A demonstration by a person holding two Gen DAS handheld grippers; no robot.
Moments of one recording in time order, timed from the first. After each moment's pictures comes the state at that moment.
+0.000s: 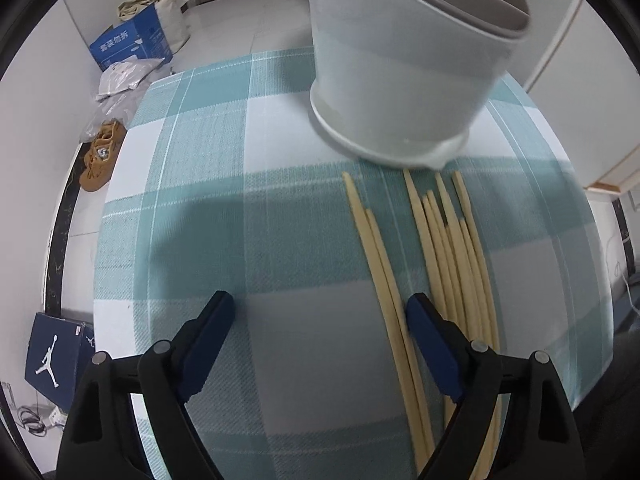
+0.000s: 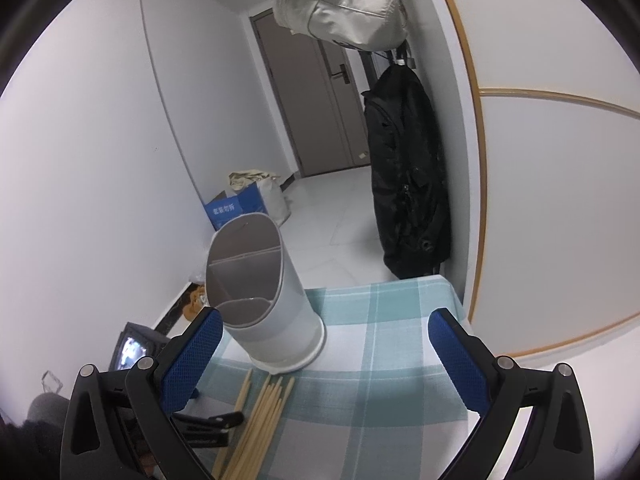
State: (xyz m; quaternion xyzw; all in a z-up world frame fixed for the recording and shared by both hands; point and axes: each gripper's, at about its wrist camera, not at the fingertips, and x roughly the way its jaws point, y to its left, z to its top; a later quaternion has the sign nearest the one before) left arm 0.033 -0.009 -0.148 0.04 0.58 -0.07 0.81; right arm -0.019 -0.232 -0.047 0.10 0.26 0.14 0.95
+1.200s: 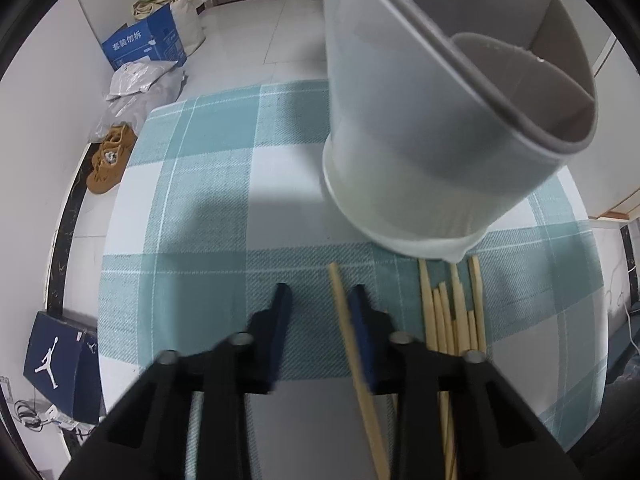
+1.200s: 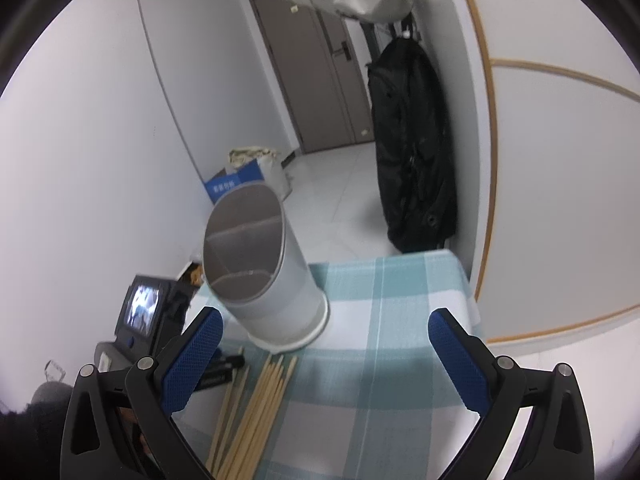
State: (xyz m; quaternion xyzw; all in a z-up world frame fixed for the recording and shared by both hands) left arm 0.066 -0.005 -0.144 0.02 0.56 -0.04 0.82; right arm -0.010 -0.223 -0.061 0.10 0.31 0.15 0.93
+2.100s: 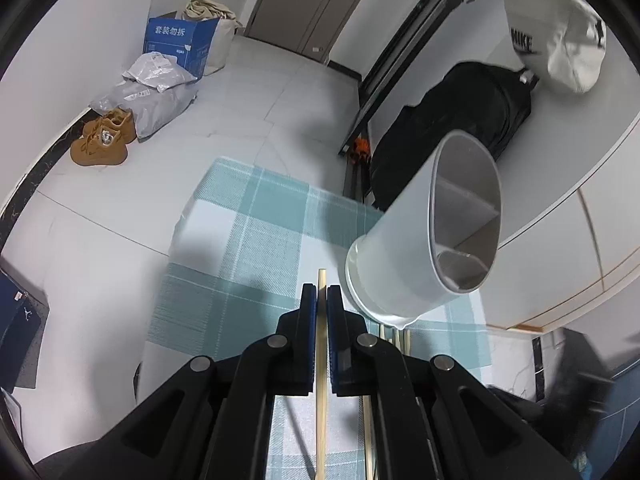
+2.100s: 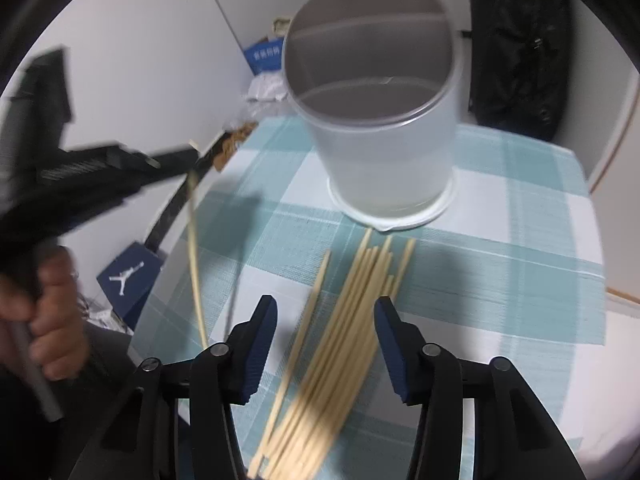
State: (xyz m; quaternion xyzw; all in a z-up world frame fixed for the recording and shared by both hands) left arm 0.038 0.077 -0.073 -0.20 0.45 -0.08 0.87; right arm 0.008 -0.099 -0.141 0.01 0.50 0.24 0.83
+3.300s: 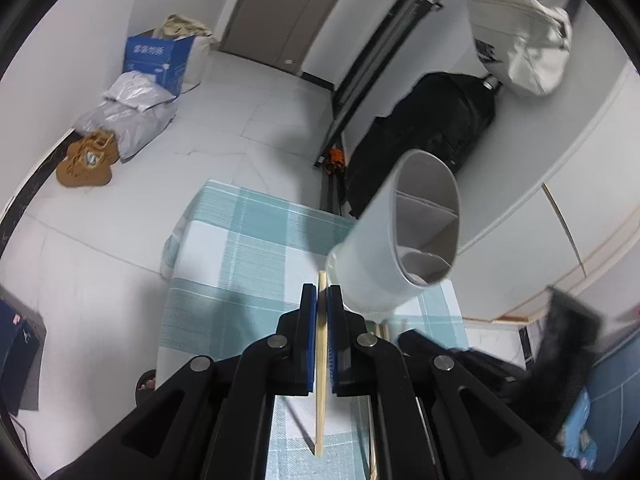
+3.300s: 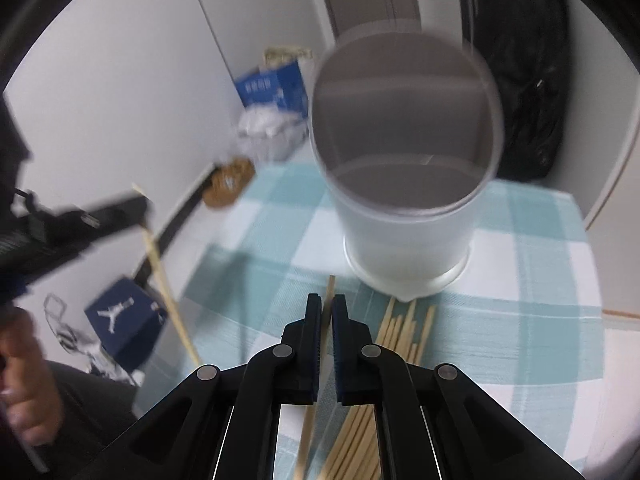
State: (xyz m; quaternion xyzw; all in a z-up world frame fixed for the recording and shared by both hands) left arm 0.017 0.091 -0.050 -0.19 0.42 -0.14 0.88; right arm 0.005 -0.086 -0.105 0.03 0.42 0.21 0.88
